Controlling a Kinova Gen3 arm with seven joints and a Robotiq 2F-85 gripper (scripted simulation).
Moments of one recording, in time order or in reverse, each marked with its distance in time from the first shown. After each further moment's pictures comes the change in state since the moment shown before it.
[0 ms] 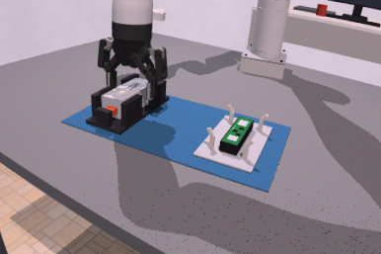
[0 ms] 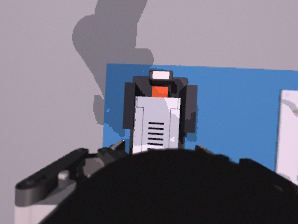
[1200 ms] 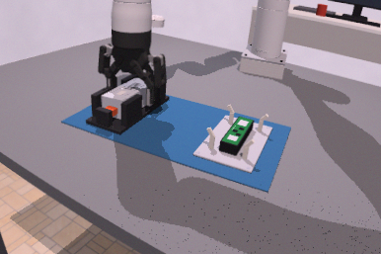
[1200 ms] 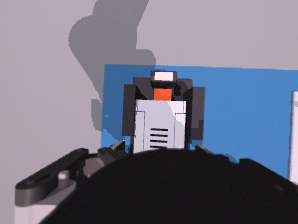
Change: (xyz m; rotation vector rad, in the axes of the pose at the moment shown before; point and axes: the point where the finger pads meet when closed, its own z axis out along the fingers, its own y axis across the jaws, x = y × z) arm 0.005 -0.003 0.015 0.001 0.014 0.006
